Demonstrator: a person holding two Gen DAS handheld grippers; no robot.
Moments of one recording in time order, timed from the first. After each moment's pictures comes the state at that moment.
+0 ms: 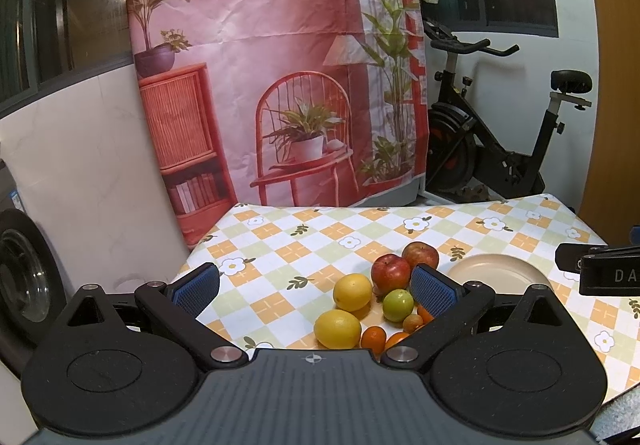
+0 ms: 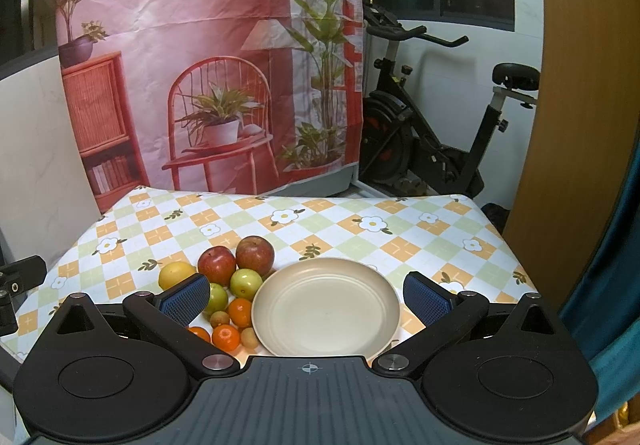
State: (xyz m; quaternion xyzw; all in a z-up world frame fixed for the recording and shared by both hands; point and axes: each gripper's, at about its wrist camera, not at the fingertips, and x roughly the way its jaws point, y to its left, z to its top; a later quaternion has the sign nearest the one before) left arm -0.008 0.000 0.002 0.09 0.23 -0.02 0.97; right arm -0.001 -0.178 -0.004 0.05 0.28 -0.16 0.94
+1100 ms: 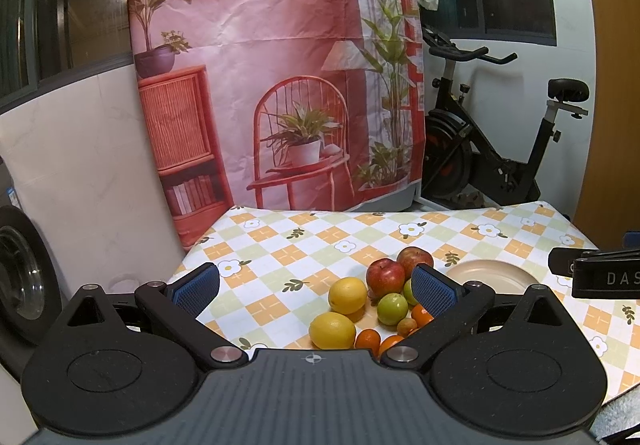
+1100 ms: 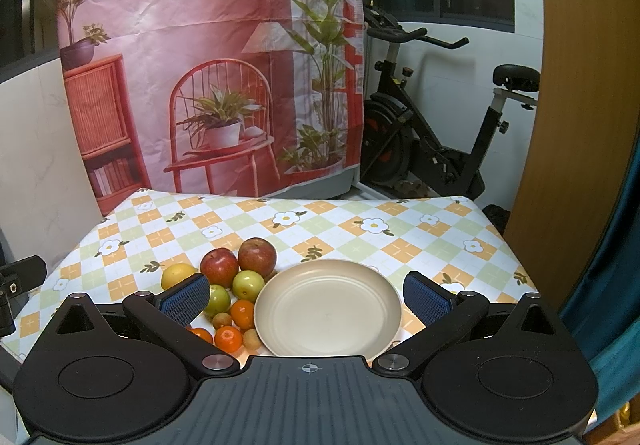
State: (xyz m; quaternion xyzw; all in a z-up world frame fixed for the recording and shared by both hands) left arm -0.010 0.002 0.002 0.08 0.22 -0.02 0.97; right arm -0.003 -0.178 -0.004 0.05 0.28 -0.16 0.94
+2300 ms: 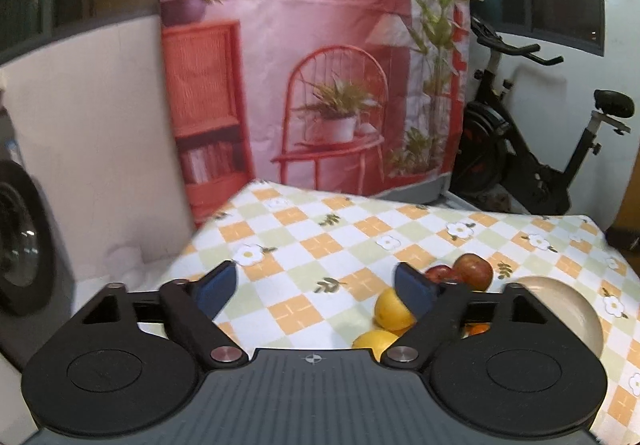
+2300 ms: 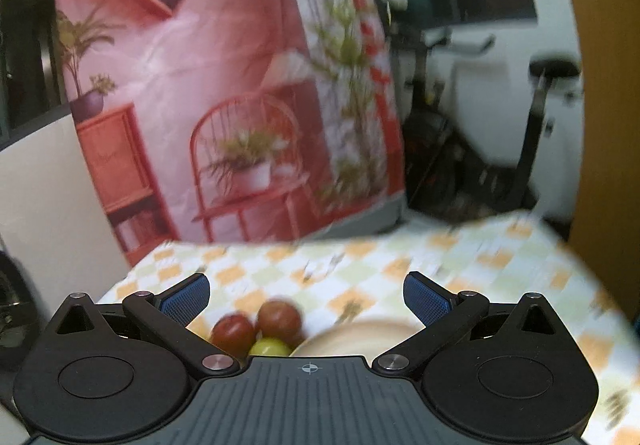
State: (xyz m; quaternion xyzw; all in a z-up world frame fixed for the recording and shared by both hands) left arm 0.083 0.049 -0.035 0.03 0.26 0.00 0.96; right arm 0.088 -0.243 -0.048 0.13 0.22 -0.09 0.96
